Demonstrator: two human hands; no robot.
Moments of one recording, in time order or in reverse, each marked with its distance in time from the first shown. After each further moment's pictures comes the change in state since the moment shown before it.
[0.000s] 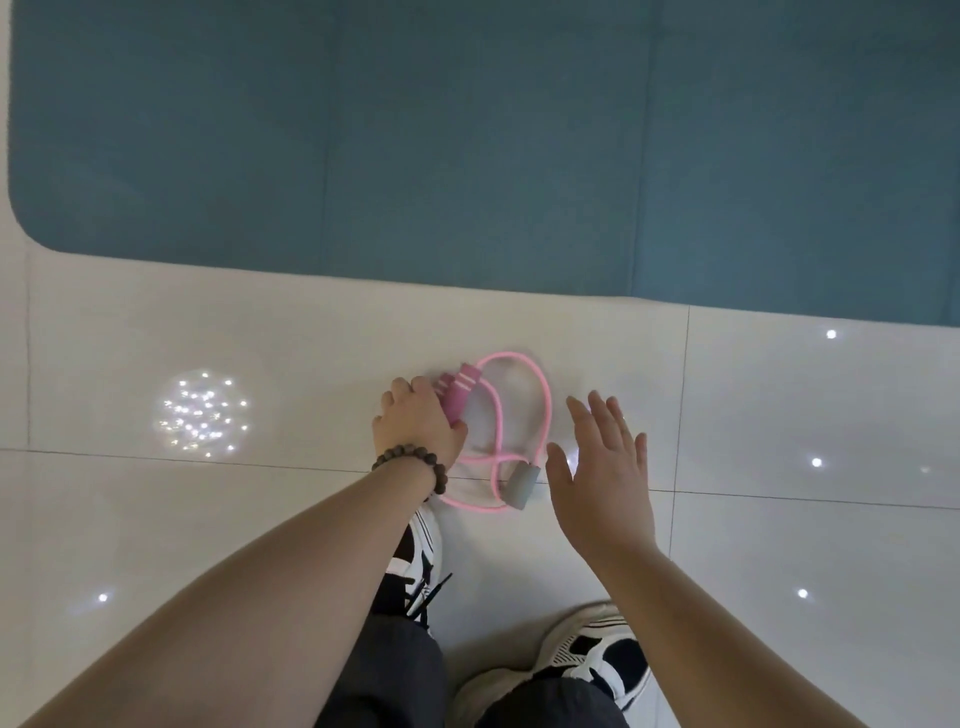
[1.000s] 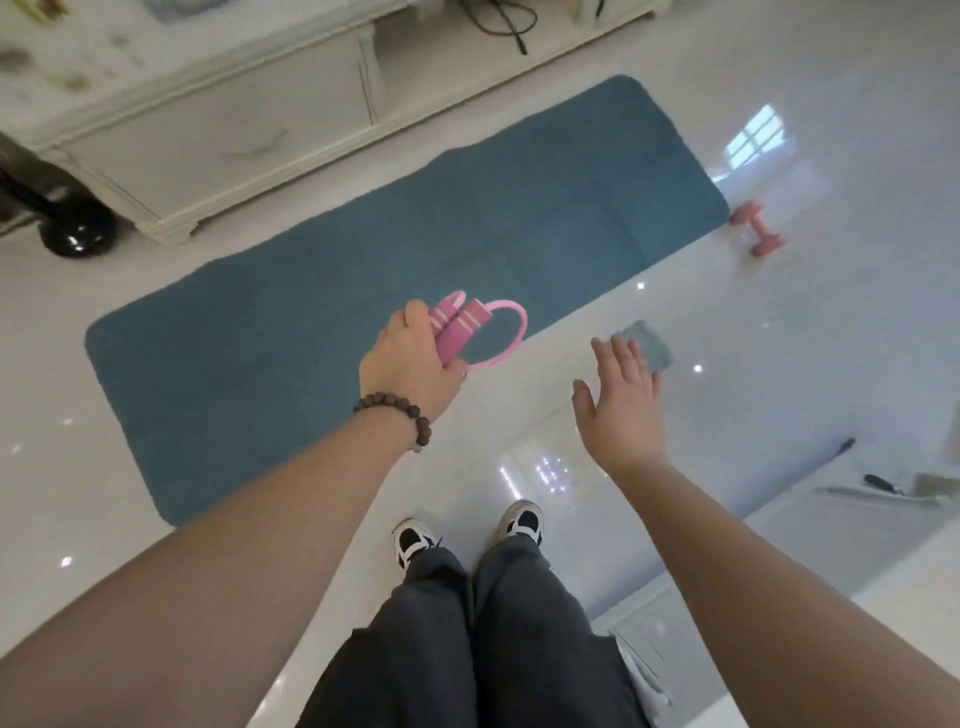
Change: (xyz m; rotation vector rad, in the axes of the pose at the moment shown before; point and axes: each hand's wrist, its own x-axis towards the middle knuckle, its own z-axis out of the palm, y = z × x) left_hand -0.401 0.222 -0.444 0.072 0.247 0.829; right_hand -0.371 -0.072 -0.404 0.167 0.602 0.362
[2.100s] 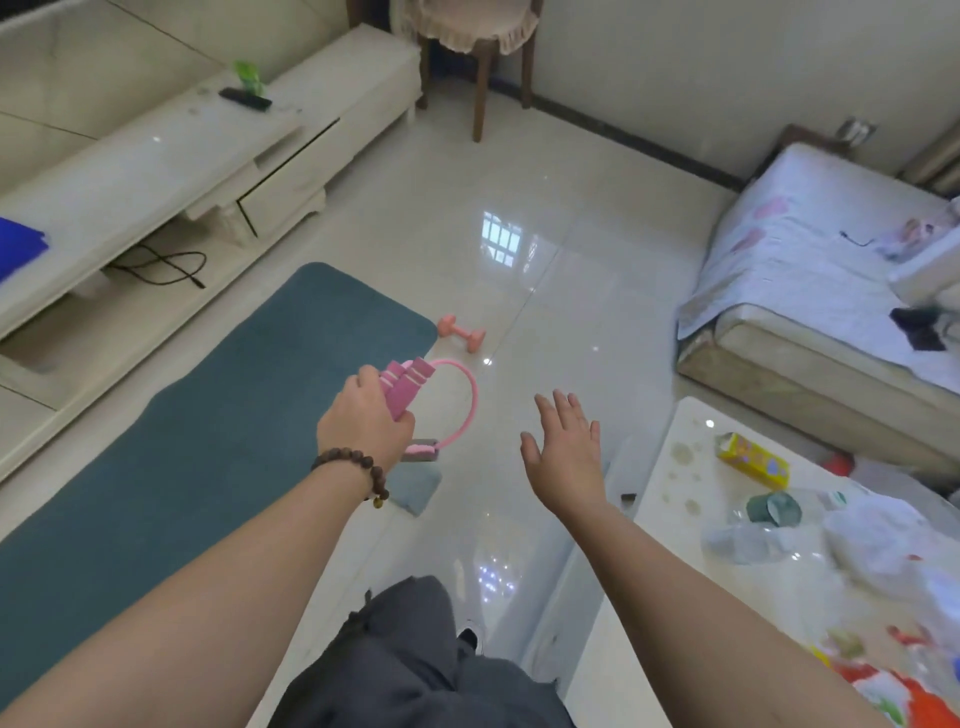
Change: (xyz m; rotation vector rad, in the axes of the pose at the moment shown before) left_hand 0.001 0.540 0.107 0.074 -0.095 0.354; right_hand 0.032 0.407 -0.299 0.140 0.217 0.357
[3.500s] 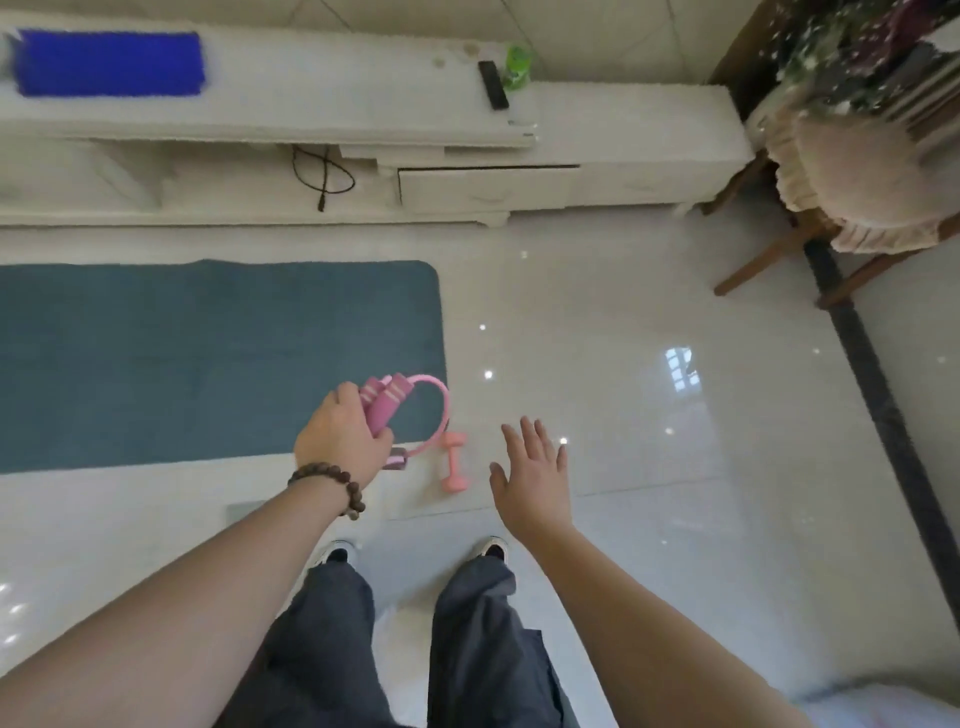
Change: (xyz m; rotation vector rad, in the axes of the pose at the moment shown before) left_hand 0.460 0.195 0.096 -0.200 0.230 -0.900; right_hand 0.672 -0.031 -0.074 -0.449 -0.583 -0.791
